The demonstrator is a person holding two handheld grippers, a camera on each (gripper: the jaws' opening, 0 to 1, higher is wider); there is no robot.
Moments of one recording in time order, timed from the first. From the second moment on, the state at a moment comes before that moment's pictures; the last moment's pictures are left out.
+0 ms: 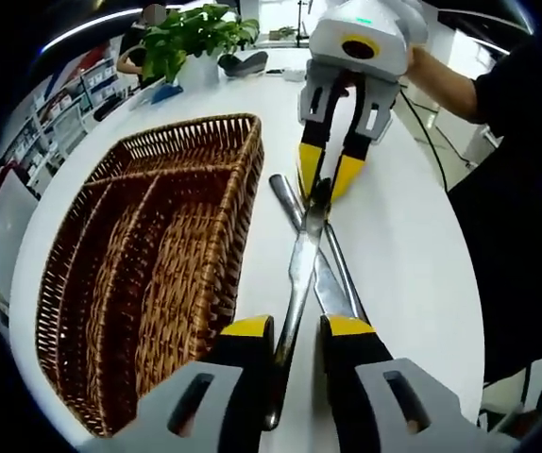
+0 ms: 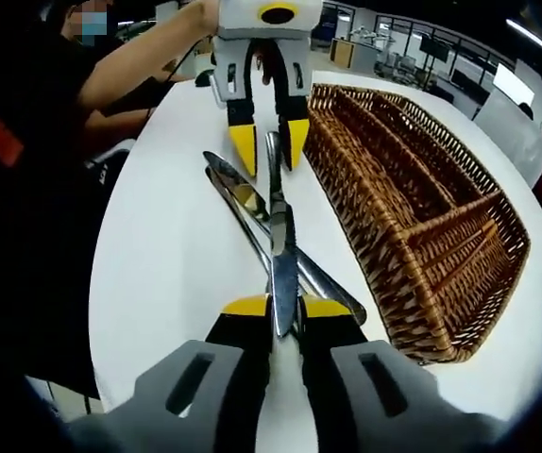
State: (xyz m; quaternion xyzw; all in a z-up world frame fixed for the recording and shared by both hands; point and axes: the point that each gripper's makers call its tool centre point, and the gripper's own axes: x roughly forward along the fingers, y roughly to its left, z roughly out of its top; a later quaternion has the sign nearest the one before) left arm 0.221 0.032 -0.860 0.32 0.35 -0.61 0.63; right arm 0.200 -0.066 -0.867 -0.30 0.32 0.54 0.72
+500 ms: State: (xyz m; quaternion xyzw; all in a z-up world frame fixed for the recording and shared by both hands) left arm 0.219 0.027 -0.870 0.38 0.33 -0.65 0.57; right arm 0.198 -0.064 -0.847 -0.31 0.31 0.54 0.72
